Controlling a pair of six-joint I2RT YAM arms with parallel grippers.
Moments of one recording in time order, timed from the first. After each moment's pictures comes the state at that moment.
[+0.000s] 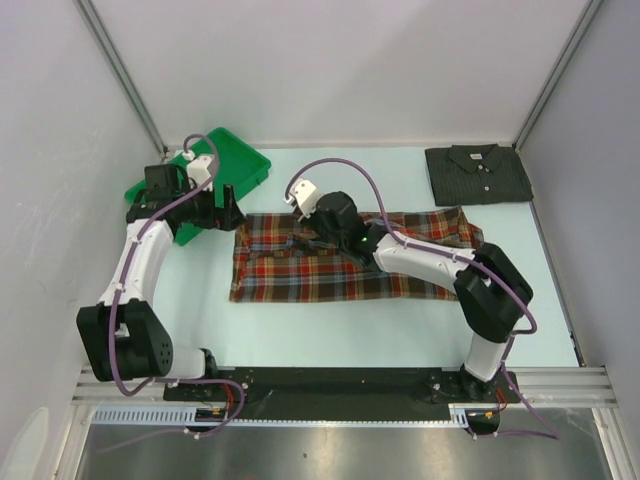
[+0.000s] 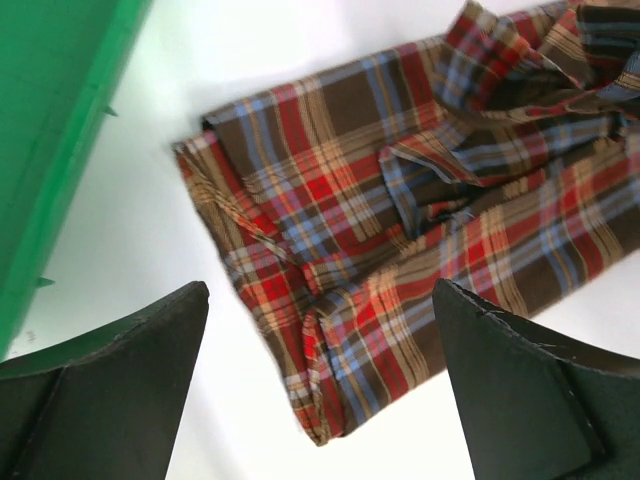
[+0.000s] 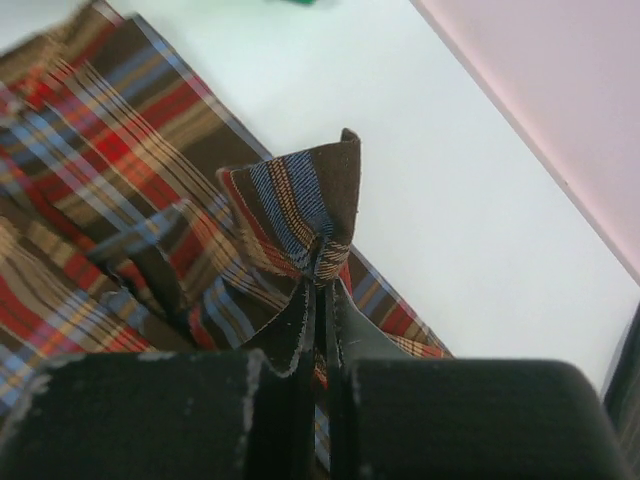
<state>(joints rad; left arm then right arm) 0.11 1.38 1.16 -0.58 0.53 0.15 0.86 1.79 1.26 0.14 0.27 -0.33</state>
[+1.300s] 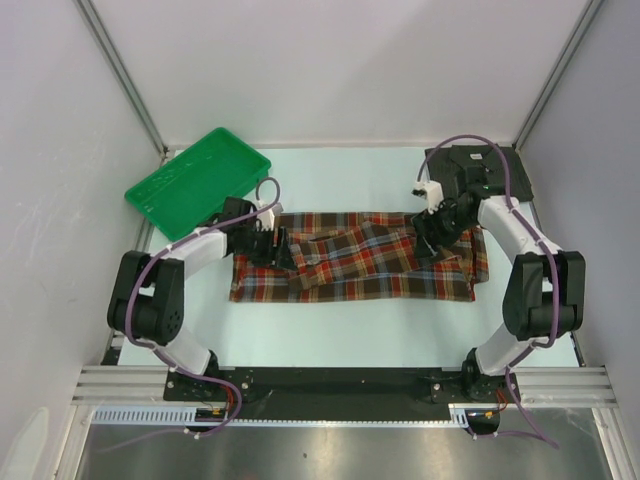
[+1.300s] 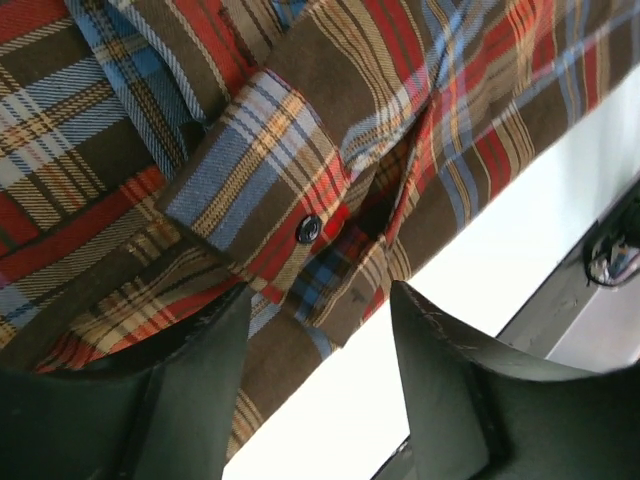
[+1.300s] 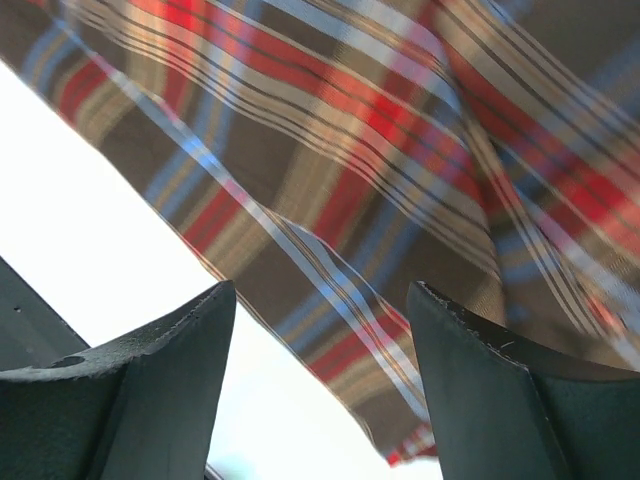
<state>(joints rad) -0.22 1.61 0.90 -0.38 0.66 -0.13 0.08 1.64 1.24 -0.86 -0.55 -0.55</state>
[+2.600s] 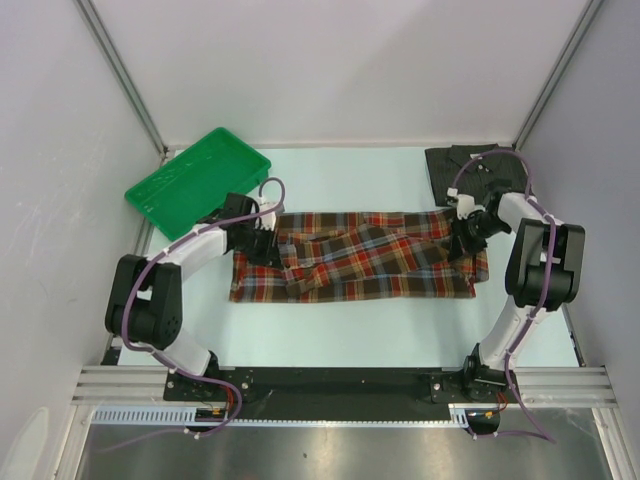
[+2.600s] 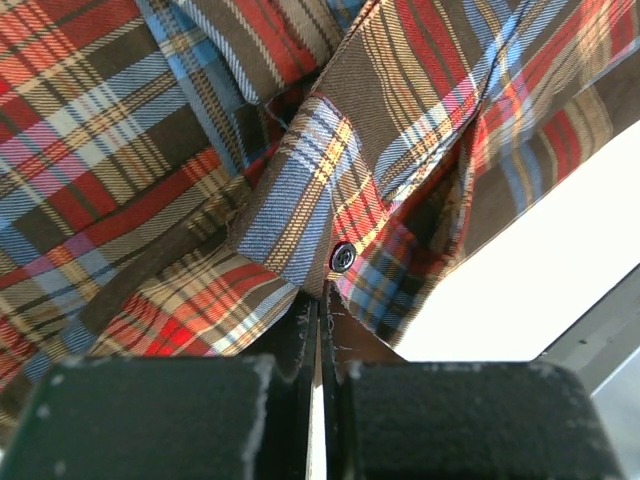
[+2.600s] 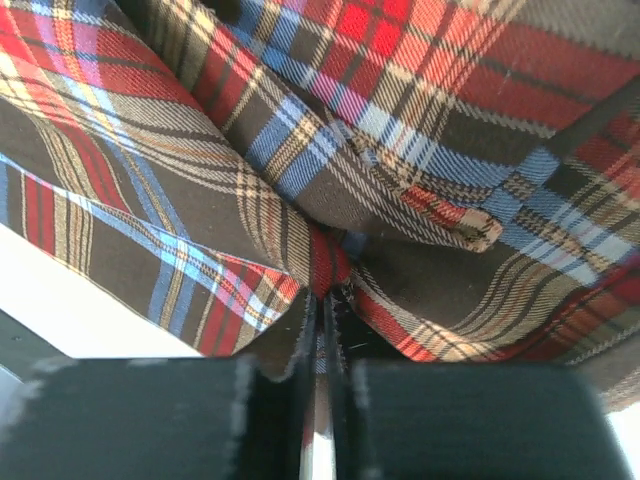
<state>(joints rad) -0.25 1.59 0.95 -0.48 0.51 -0.02 -0.17 1.87 1.26 -0.87 -0.50 -0.50</state>
